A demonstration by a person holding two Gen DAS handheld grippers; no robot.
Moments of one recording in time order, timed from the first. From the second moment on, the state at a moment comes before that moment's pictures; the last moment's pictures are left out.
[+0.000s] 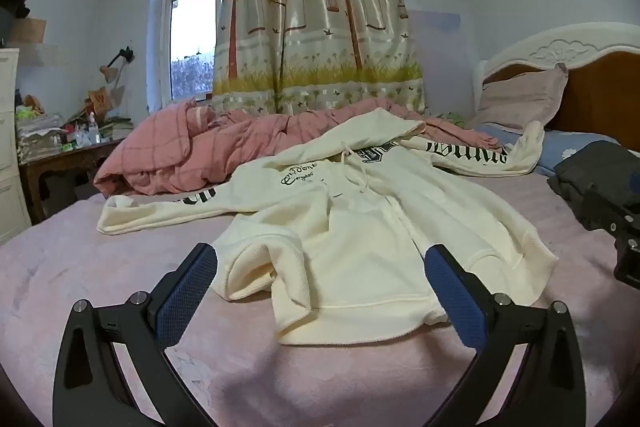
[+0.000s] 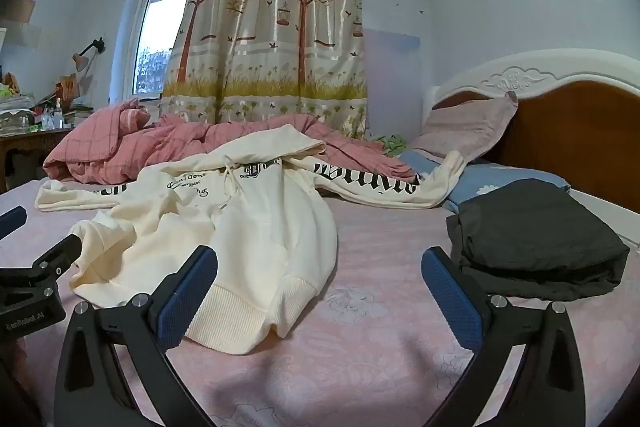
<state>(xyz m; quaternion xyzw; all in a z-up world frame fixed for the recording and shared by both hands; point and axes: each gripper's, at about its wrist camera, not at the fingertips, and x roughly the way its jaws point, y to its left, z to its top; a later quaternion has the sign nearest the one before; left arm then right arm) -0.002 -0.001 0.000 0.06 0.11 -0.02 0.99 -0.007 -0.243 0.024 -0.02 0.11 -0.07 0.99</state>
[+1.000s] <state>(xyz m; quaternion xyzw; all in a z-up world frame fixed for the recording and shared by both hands) -0.004 0.001 0.000 0.05 0.11 0.00 0.99 -0.001 -0.231 0.016 -0.04 0.12 -0.05 0.99</state>
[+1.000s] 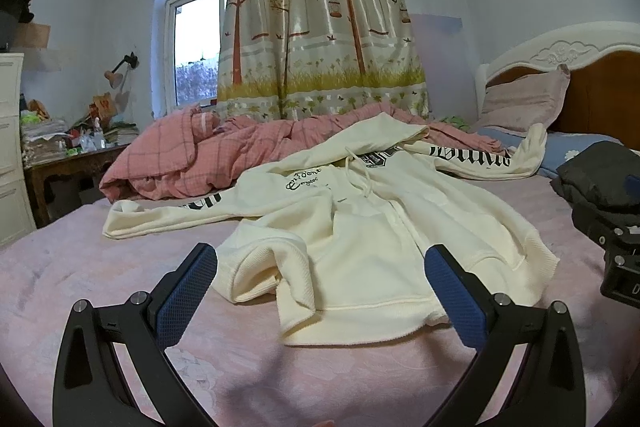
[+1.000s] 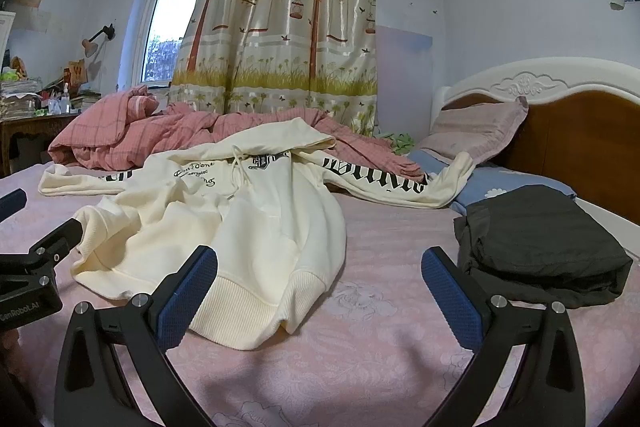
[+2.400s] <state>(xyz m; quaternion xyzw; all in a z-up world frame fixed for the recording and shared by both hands) -0.019 0.008 0.006 0.04 0.06 0.05 1.00 0.000 -0.232 0.011 -0.04 0.12 -0.09 0.99</state>
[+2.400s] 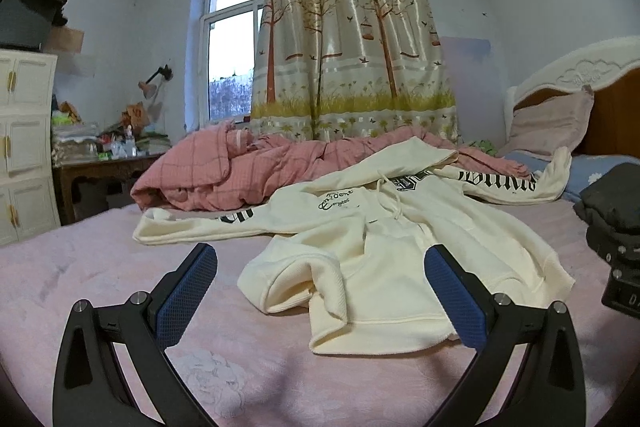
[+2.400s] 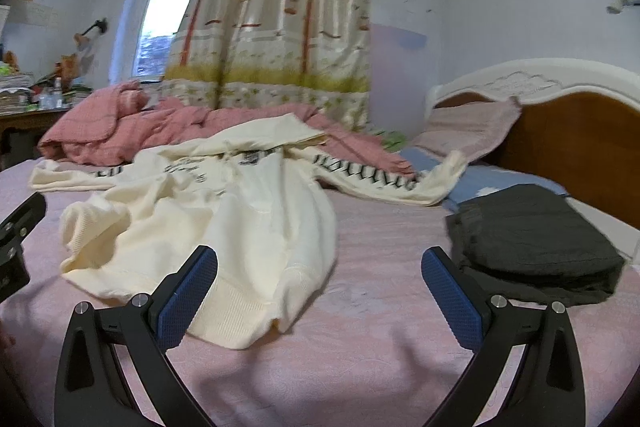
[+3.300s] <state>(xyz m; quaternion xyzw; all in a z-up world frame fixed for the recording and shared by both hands) -0.019 0.031 0.013 -0.01 0.08 0.03 1.00 -0.001 -0.237 0.023 -0.03 0.15 -0.08 0.99</state>
